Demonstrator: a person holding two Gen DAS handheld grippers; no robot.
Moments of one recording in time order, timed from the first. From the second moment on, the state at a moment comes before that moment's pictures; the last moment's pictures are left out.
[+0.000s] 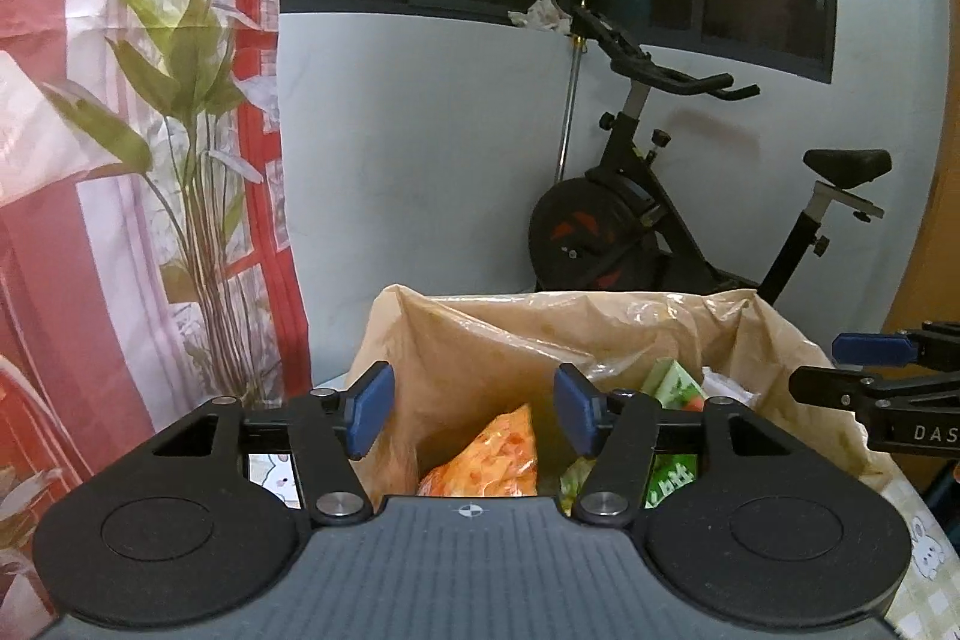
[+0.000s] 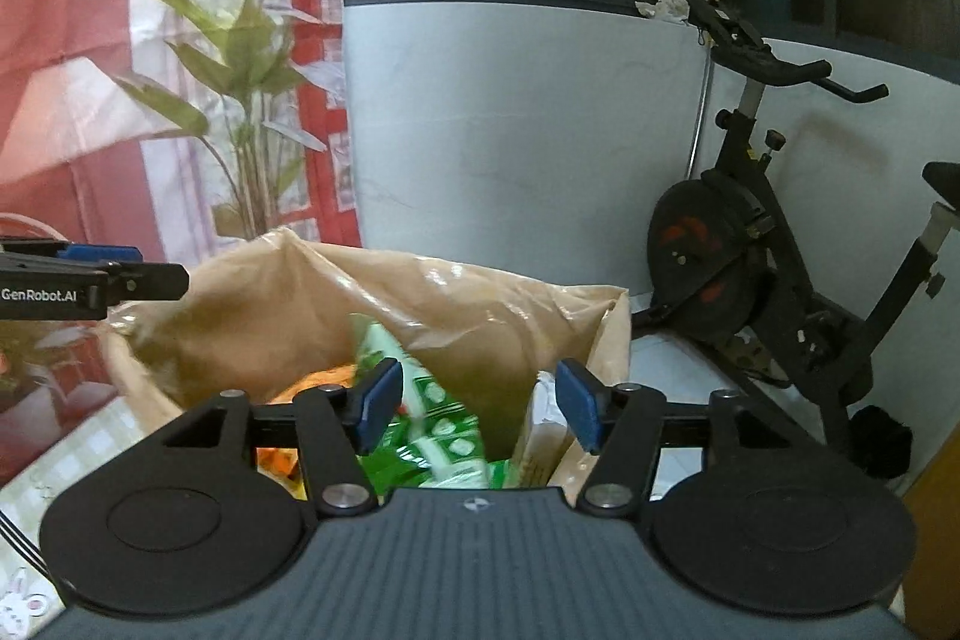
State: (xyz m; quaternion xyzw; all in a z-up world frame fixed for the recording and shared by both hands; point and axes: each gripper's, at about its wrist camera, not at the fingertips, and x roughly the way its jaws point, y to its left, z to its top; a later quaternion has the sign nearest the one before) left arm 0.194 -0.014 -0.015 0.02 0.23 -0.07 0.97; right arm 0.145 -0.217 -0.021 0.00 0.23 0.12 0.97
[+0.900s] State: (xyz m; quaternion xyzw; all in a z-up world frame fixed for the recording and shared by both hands) left arm 0.030 0.042 -0.070 -0.01 0.29 -0.06 0.95; right arm -0.020 -0.200 -0.084 0.06 0.24 0.14 0.96
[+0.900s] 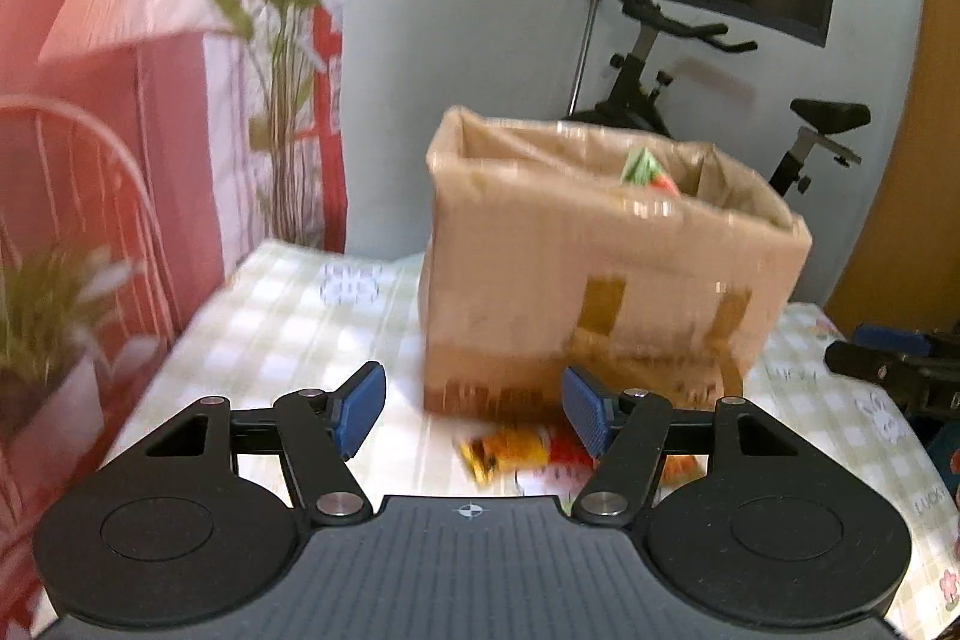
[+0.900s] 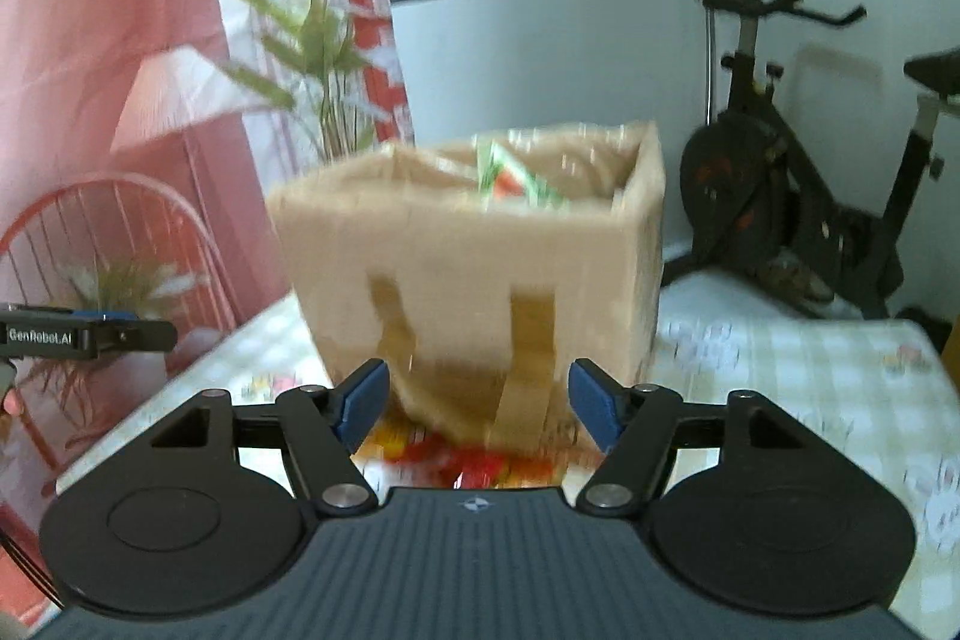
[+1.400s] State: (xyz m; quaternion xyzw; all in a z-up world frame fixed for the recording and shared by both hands) left arm 0.018 0.035 -0.112 -0.02 0.33 -0.05 0.94; right arm -0.040 -0.146 -0.165 0.04 0.37 0.15 0.92
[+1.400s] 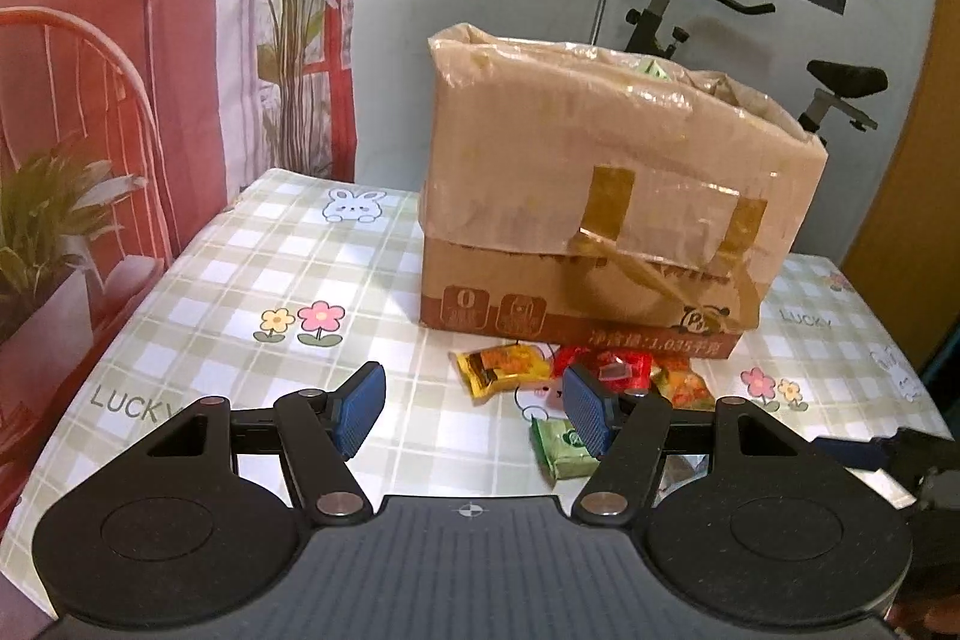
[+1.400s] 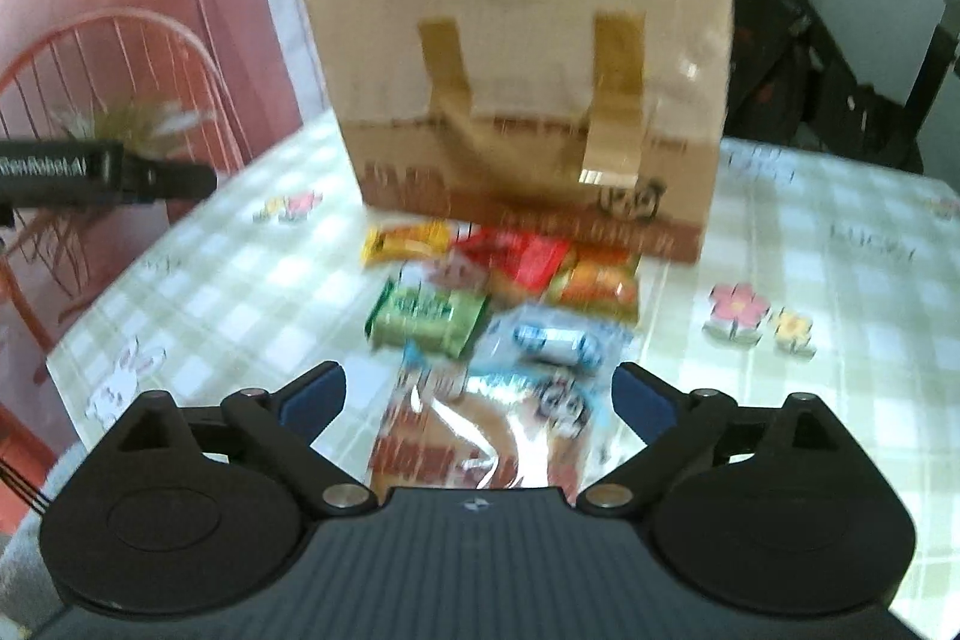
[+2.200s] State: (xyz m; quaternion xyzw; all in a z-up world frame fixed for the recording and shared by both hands) left arm 0.031 0.031 -0.147 -0.02 0.37 -0.05 0.93; right arm -0.035 -0.134 -0.199 0.01 0.39 0.14 0.91
